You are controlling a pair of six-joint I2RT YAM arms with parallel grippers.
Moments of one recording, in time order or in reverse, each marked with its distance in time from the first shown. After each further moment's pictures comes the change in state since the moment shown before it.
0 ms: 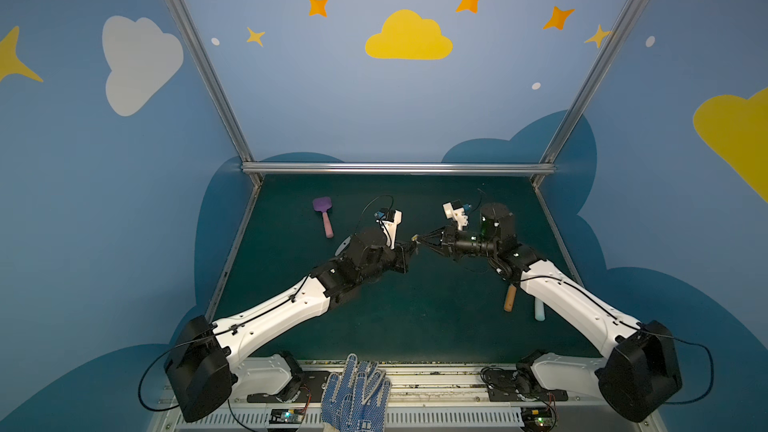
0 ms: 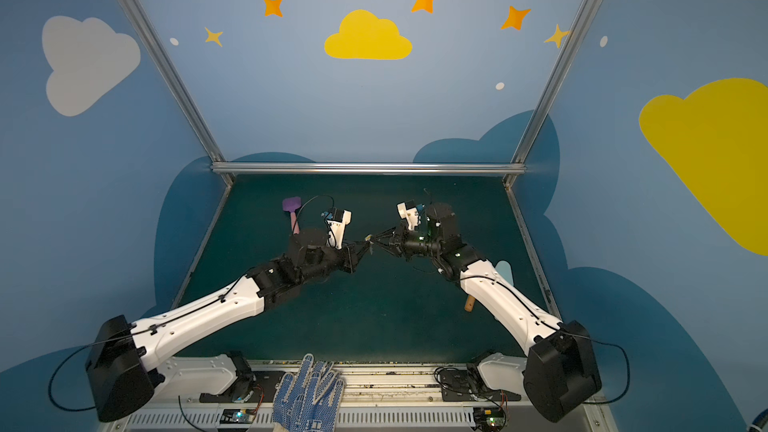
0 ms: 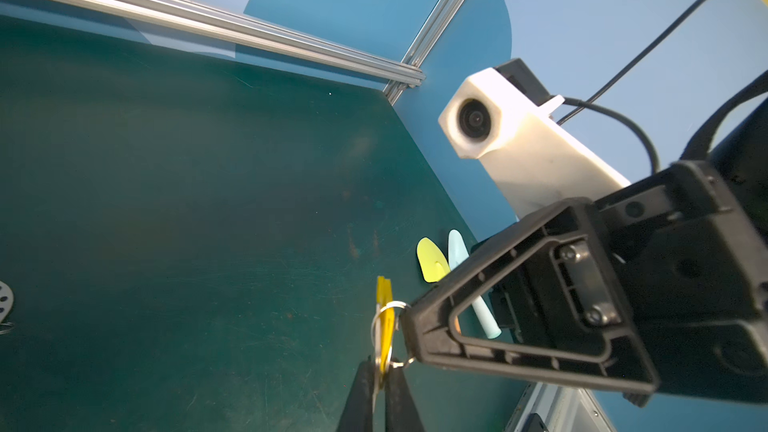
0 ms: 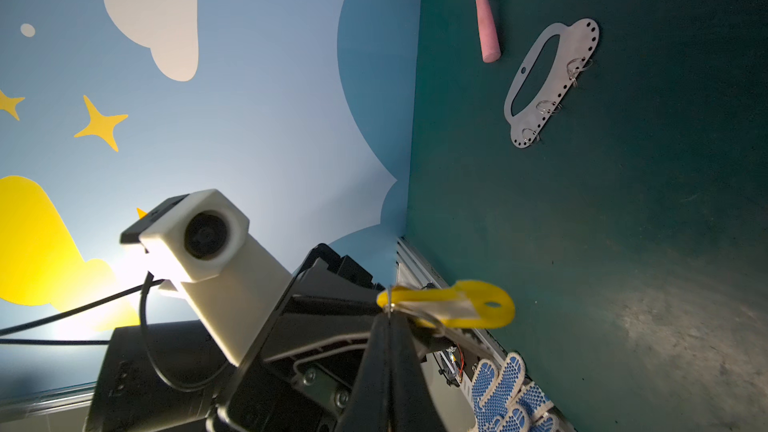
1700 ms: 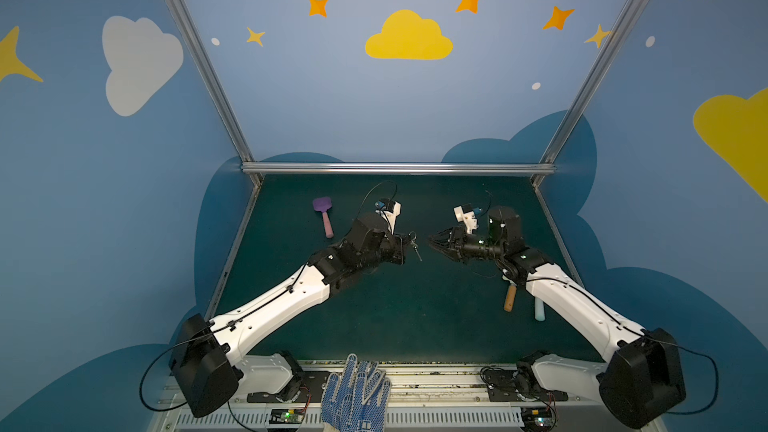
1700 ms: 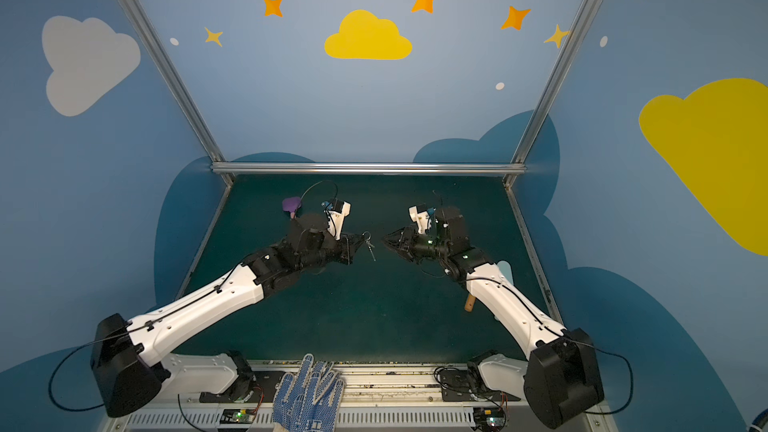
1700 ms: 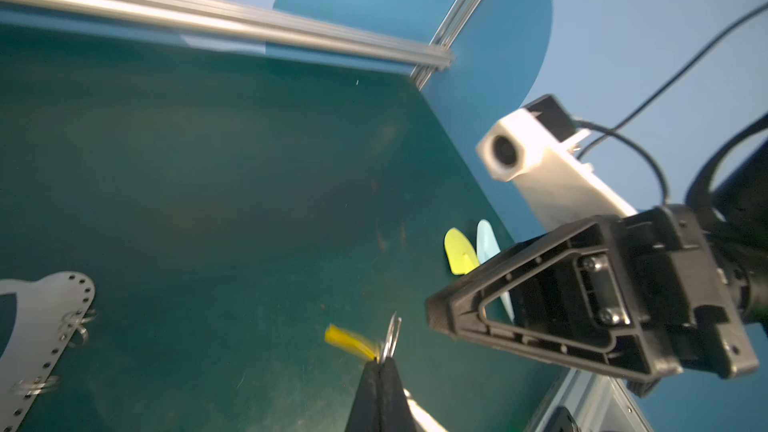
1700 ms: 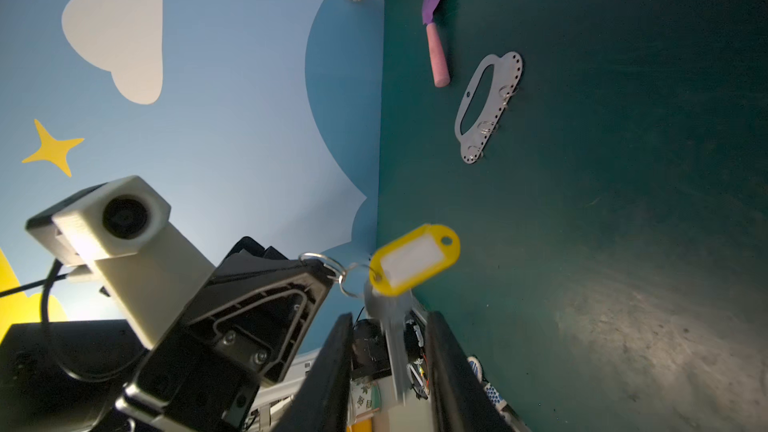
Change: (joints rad) left arm 0.059 0.054 0.179 -0.253 0.027 0.066; right arm -0.084 -0.043 -0.054 -0.087 0.035 -0.122
